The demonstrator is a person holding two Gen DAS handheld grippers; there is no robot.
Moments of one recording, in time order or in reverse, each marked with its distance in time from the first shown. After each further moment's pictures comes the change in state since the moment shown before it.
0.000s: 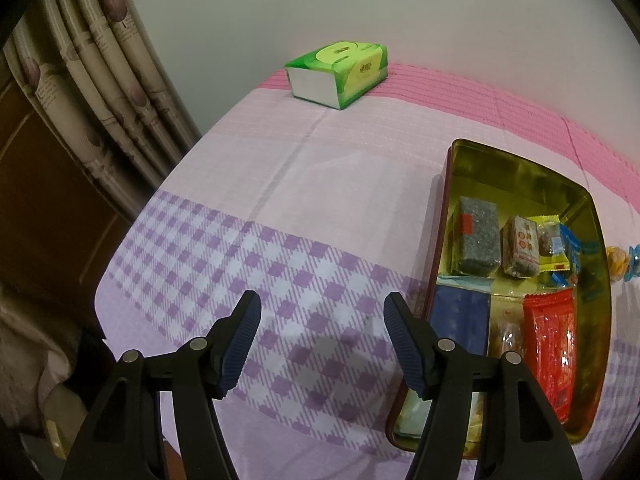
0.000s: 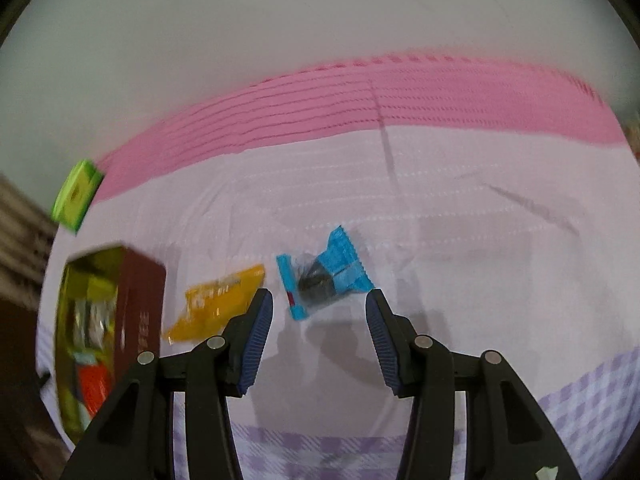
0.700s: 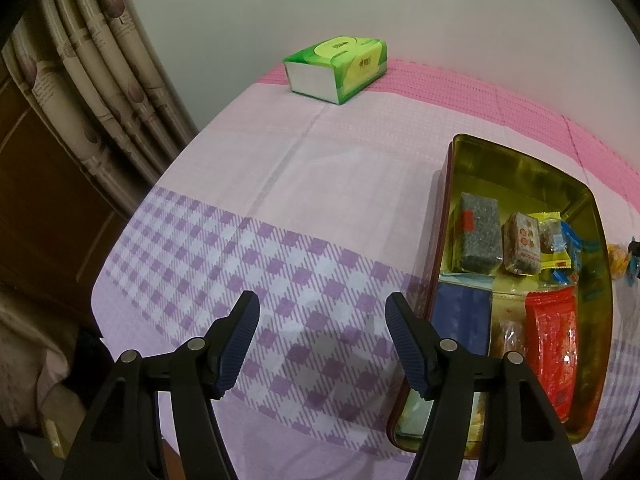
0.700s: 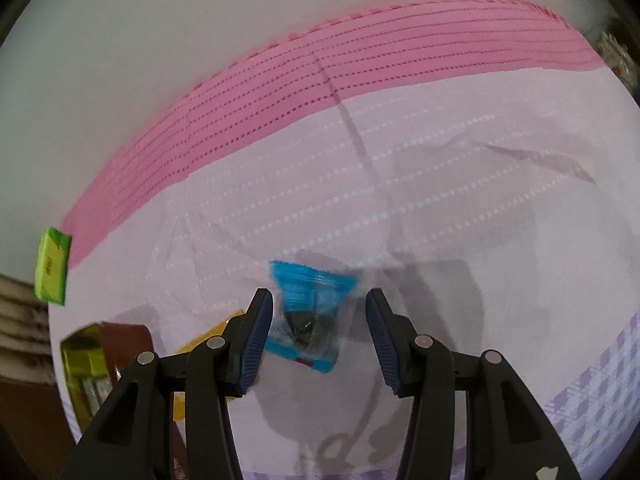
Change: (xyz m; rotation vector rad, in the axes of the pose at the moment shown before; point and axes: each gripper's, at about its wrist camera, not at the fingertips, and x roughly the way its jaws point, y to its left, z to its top) left arm 0.005 -0.001 0.000 0.006 0.013 0.000; right arm 0.037 0.002 0.018 0.199 0.061 -0.052
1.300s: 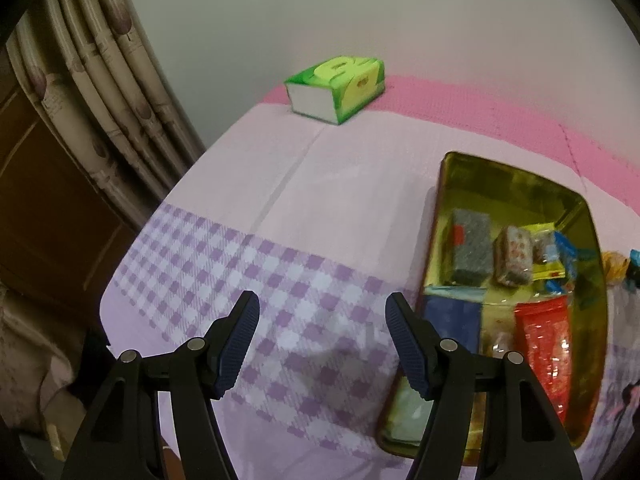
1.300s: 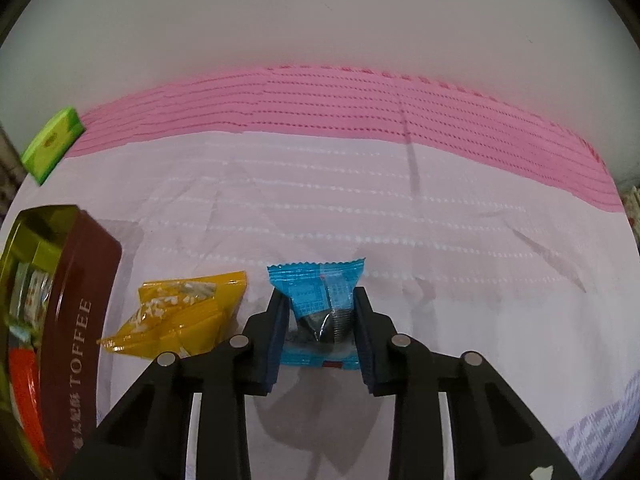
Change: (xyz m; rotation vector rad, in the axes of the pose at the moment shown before) left arm -0.017 -0.011 -0.001 0.005 -0.070 0.021; right arm 0.002 0.040 -0.039 -0.452 -0.166 -0.077
